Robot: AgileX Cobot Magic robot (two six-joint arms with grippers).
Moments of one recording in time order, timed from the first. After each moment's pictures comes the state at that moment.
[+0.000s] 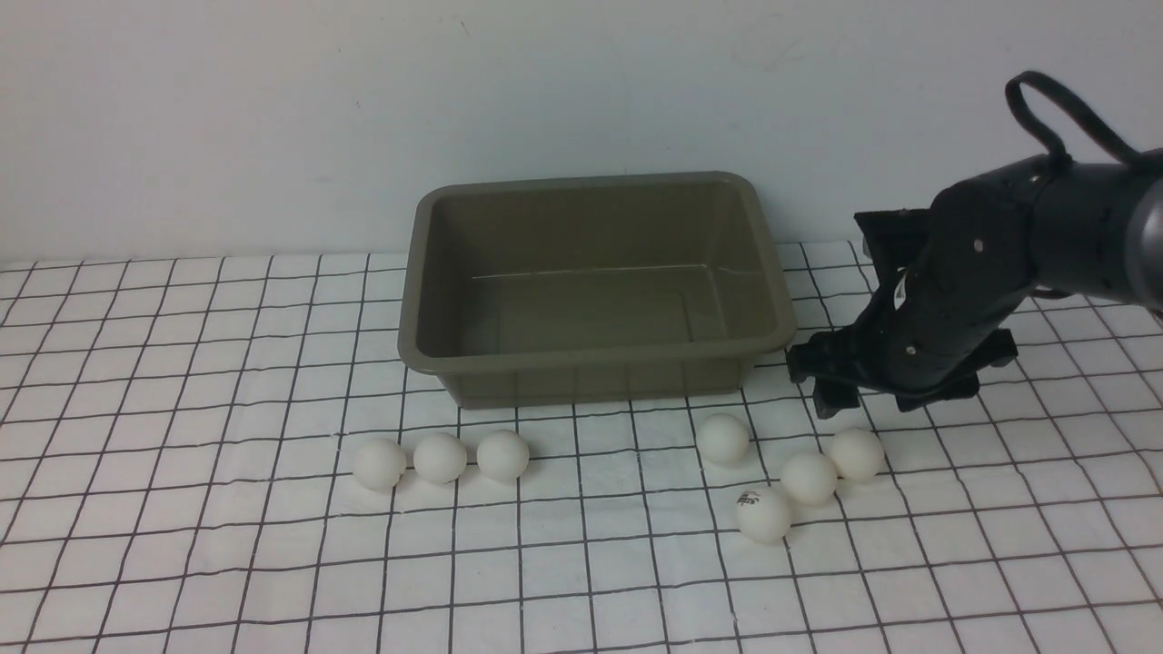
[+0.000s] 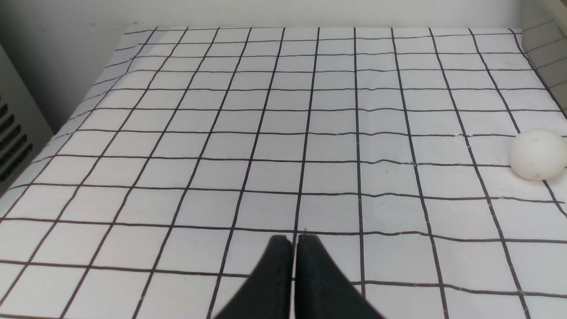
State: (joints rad) right arm 0.32 1.88 -1.29 -0.08 0.80 0.29; left arm 0.09 0.00 0.03 0.26 0.39 -0.28
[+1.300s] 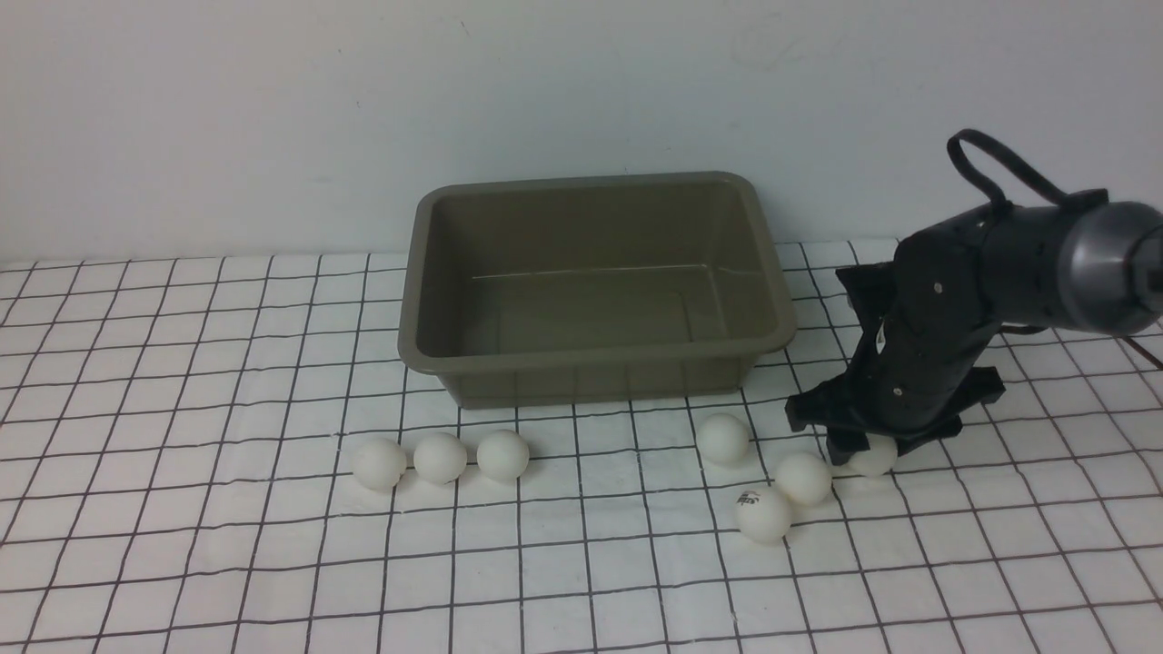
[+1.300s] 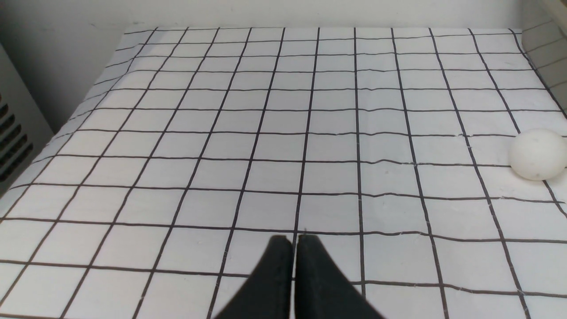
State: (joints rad) right arm 0.32 1.99 -1.29 -0.11 0.81 0.27; left arm 0.09 0.00 0.03 0.26 0.39 -0.28
